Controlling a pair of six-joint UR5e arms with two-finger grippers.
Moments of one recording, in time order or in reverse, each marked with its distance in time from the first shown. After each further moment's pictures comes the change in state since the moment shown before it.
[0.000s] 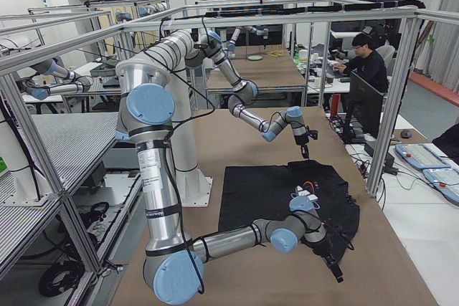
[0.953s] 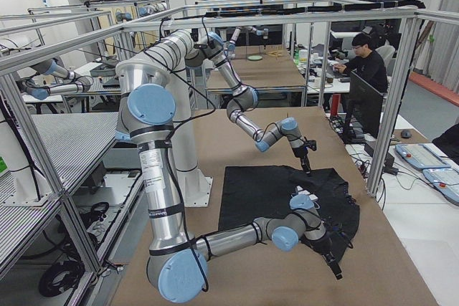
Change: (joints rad) left arm 0.103 -0.112 0.088 -0.025 0.203 -0.074; right arm -0.012 0.025 -0.014 -0.004 0.003 0.038
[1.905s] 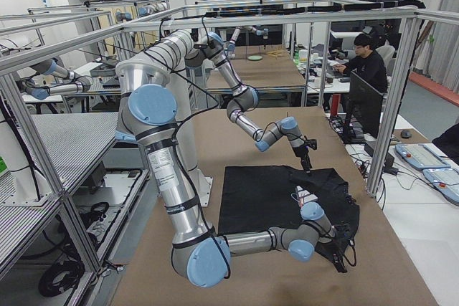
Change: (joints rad) left arm 0.002 -0.011 -0.002 0.002 0.016 0.000; right arm -0.017 0.158 -0.317 0.352 0.073 0.398
